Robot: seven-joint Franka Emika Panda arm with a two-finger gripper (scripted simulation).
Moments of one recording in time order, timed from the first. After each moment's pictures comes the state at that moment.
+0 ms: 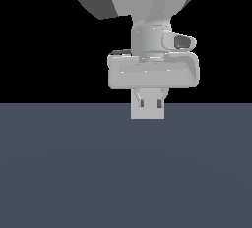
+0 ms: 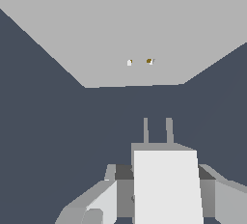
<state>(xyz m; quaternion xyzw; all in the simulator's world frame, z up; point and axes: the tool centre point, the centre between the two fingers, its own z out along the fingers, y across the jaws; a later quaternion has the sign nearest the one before) 0.008 -0.060 0.097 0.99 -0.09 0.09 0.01</state>
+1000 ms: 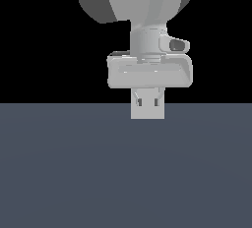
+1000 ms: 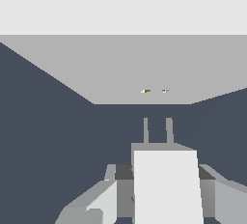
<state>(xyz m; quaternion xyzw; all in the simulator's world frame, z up) 0.027 -0.057 0.100 0.99 -0.07 0.09 0.01</state>
